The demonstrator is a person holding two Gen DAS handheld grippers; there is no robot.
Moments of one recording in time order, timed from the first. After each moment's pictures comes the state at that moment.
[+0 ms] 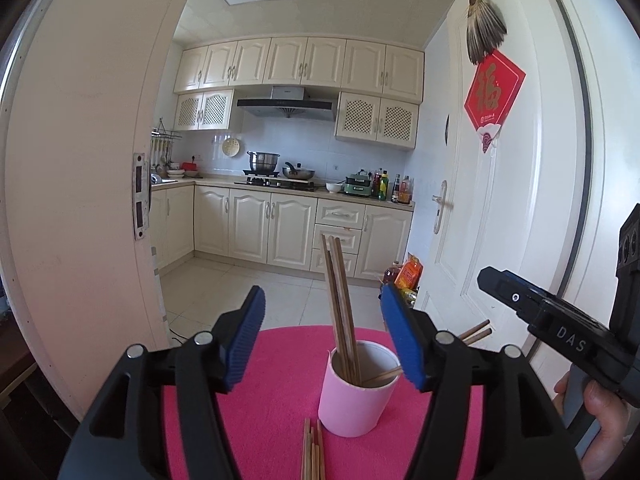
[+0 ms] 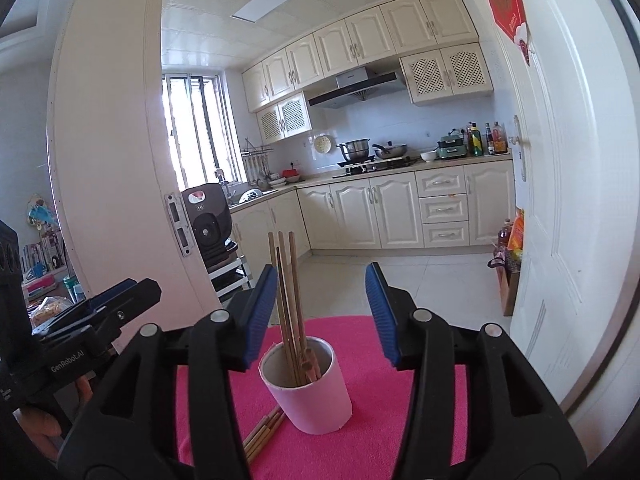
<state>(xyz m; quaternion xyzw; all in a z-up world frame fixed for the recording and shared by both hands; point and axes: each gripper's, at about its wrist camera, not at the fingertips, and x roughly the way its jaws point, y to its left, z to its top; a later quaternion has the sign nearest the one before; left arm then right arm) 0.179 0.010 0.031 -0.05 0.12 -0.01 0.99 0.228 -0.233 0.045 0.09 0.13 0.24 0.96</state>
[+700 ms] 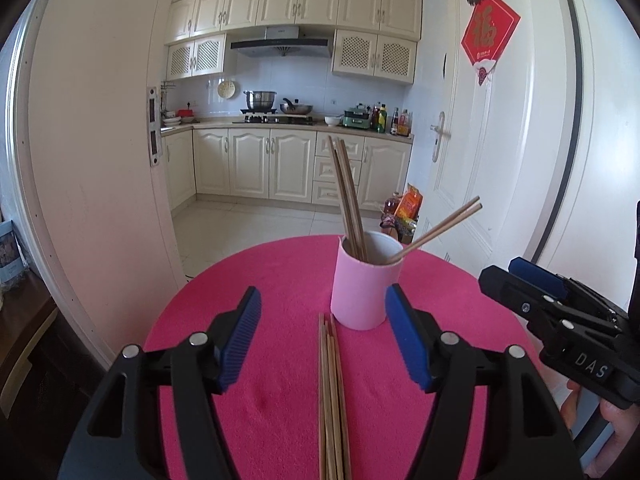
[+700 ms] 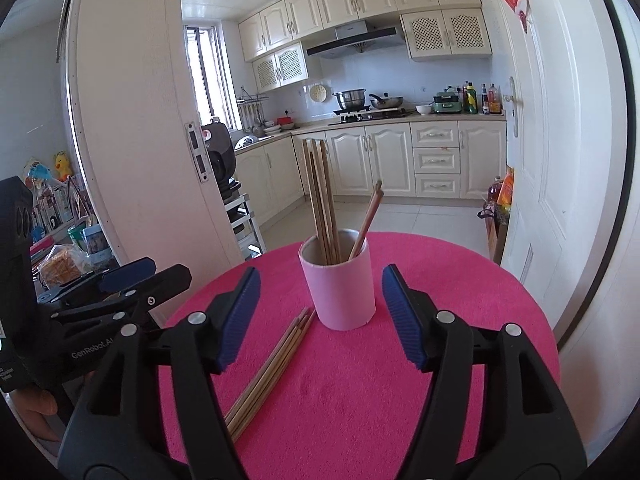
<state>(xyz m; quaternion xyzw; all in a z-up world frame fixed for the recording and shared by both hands) 0.131 0.021 -0.015 -0.03 0.25 -0.02 0.97 0.156 -0.204 0.002 0.06 0.22 0.23 0.95</state>
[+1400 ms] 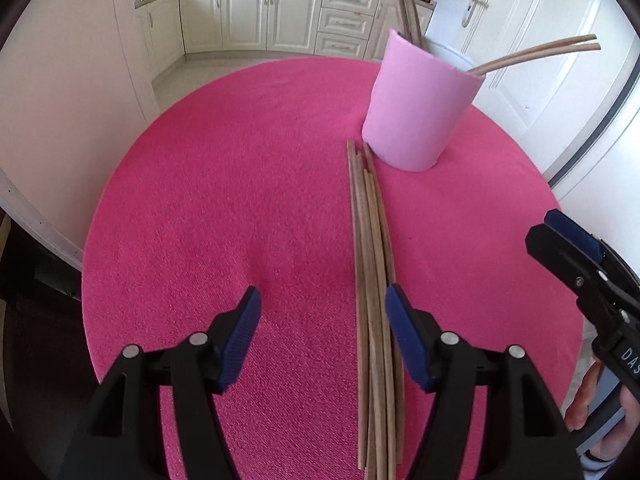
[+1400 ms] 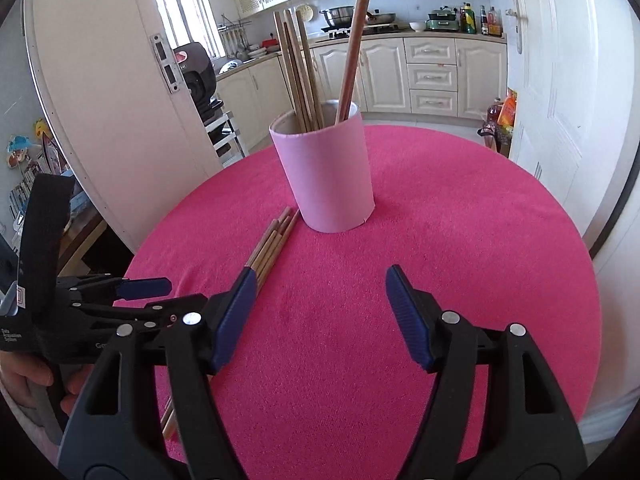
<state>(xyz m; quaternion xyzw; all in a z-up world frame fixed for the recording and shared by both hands) 0.190 0.042 -0.126 -0.05 0.51 -0.03 0.86 0.187 -0.188 -0.068 0.05 0.37 0.22 0.90</state>
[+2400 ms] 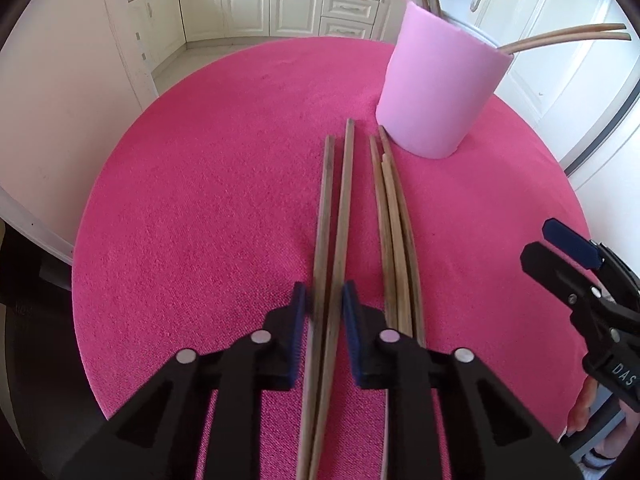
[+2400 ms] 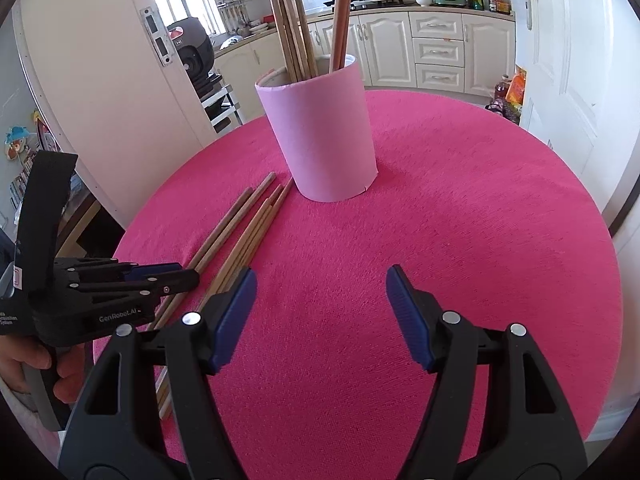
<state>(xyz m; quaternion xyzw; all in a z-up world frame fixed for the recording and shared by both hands) 0.210 0.045 -0.140 -0.04 0.53 -0.02 0.84 0.202 -0.183 -0.086 0.04 0.41 0.23 0.88</state>
